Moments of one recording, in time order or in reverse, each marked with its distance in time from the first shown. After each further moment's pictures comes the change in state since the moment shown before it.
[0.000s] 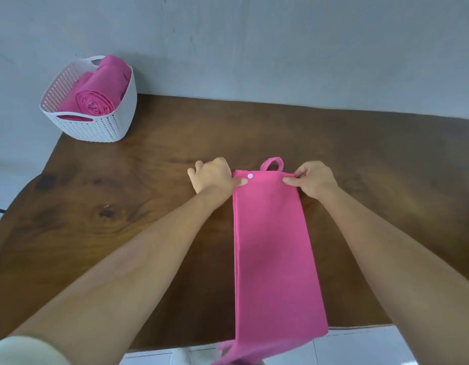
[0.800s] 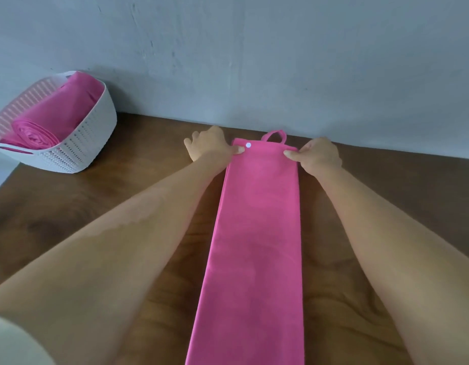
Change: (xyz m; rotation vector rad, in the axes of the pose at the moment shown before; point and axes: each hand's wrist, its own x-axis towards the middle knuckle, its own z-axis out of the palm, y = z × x) left_hand 0.207 0.076 0.000 0.035 0.149 -0.253; right_hand 0.228 -0.060 -0.026 -0.002 0.011 -0.070
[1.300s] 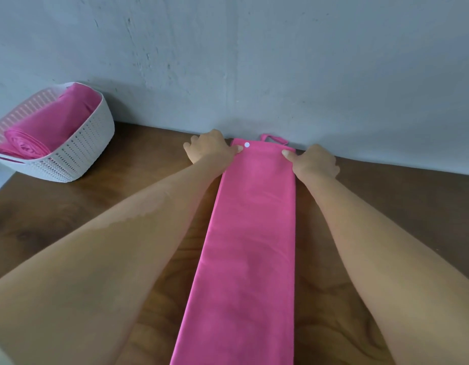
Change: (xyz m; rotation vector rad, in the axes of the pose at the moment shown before) left_hand 0.013 0.021 -0.001 0.116 0.051 -0.032; right_hand 0.029 -0.009 0.013 -0.074 0.134 0.045
